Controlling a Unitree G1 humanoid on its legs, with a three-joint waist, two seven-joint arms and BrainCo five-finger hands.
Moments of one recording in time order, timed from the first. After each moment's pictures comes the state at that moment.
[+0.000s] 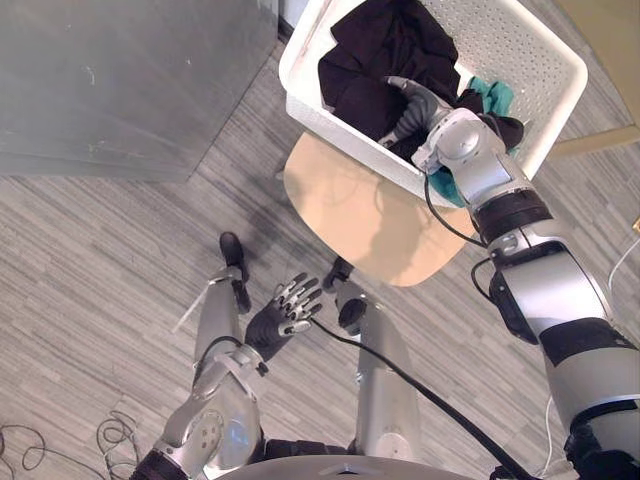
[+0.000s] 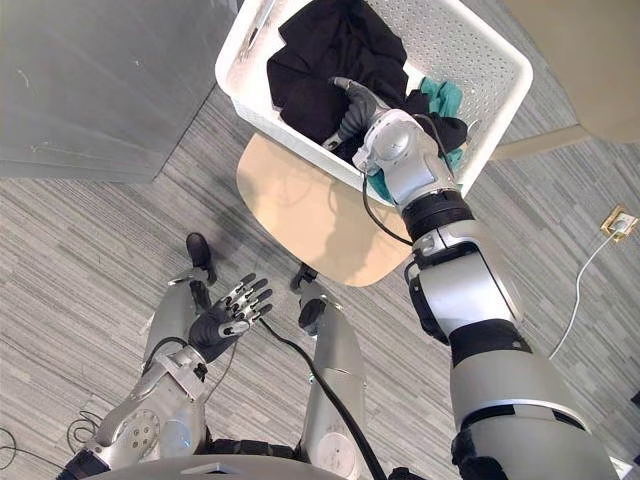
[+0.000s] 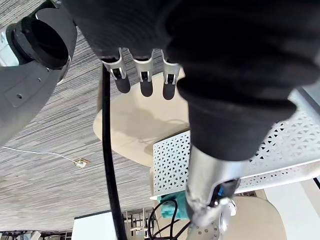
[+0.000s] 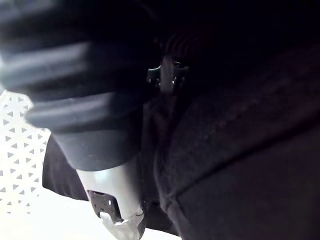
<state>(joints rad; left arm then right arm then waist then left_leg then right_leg) 0.10 0.27 -0.51 0.02 -0.90 -0.07 -0.27 -1.22 -0.55 0.42 0.85 -0.19 0.04 0.14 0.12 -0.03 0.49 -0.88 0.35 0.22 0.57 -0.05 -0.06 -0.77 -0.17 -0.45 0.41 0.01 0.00</state>
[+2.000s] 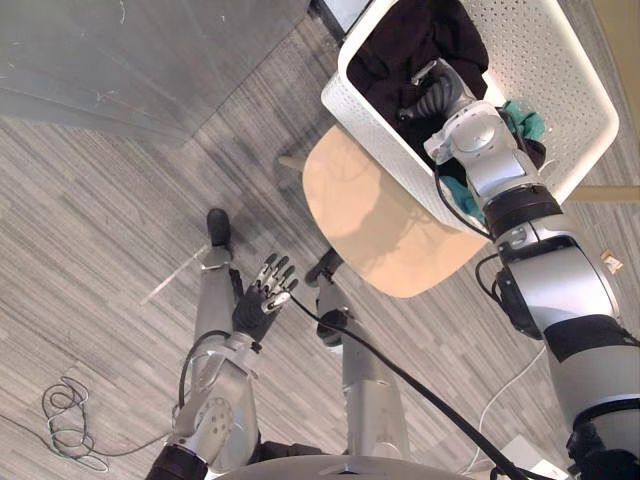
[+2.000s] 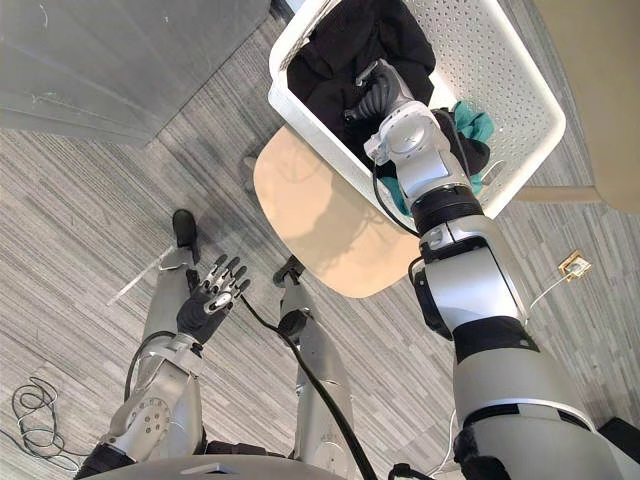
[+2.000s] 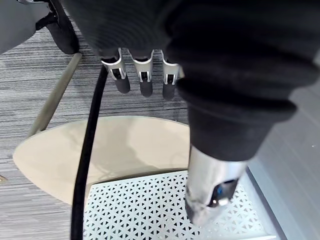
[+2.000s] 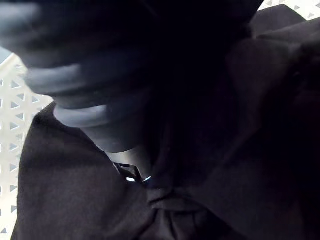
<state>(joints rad) 0.09 0.13 -0.35 0.09 -0.88 -0.14 -0.21 -1.24 -0.56 0.39 0.92 -0.16 0.01 0.01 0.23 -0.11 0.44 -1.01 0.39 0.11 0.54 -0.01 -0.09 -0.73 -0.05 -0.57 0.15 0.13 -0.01</state>
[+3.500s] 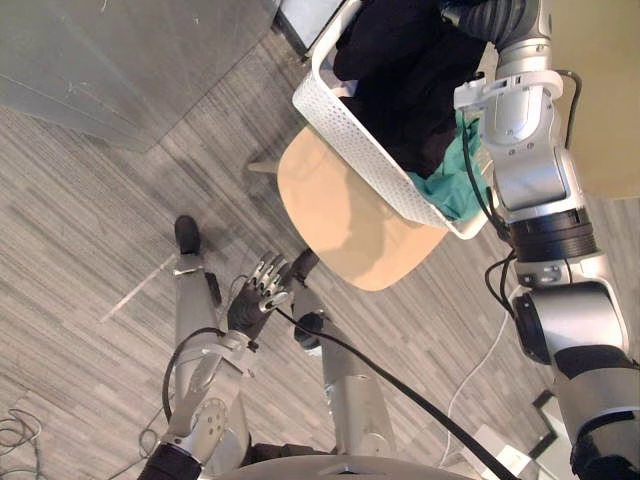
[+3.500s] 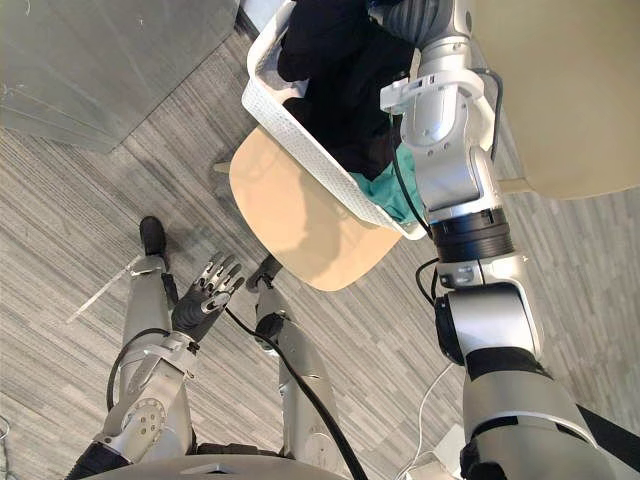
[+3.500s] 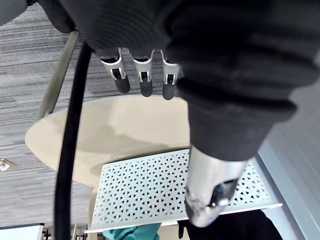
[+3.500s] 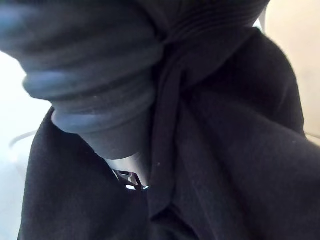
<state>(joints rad) 0.09 0.19 -0.39 0.07 -0.84 -0.17 -0.18 -1.00 -0.62 0.15 0.18 -0.32 0.01 -0.31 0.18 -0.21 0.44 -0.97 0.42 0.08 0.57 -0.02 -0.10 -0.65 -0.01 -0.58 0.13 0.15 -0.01</state>
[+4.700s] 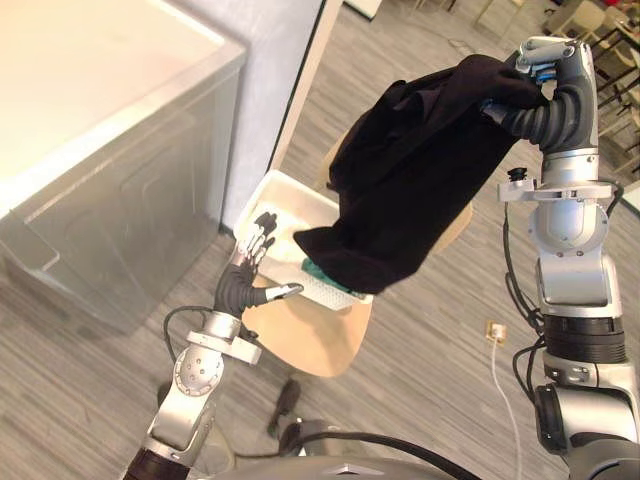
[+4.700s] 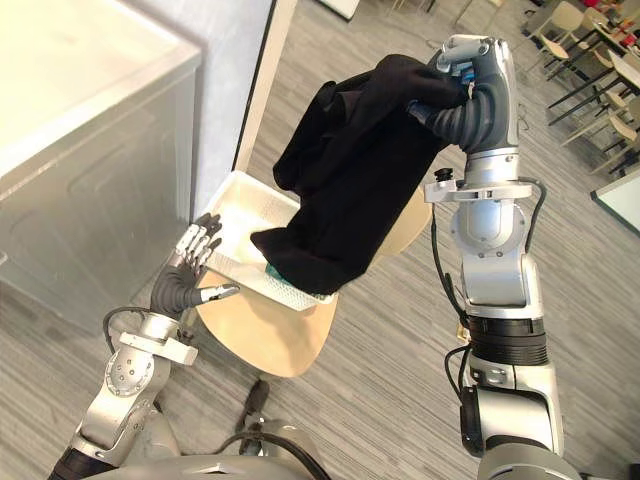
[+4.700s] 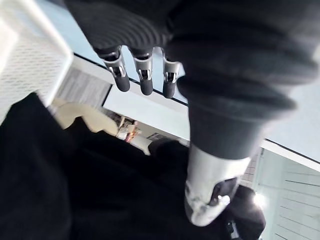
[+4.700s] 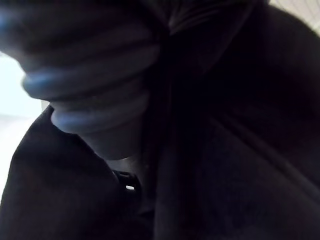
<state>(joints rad) 0.11 0.18 -0.31 -0.26 -0.18 -0.25 0.06 -0.52 -0.67 -0.14 -0.15 -0.23 -0.19 -0.17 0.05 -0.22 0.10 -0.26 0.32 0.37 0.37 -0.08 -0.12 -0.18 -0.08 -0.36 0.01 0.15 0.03</state>
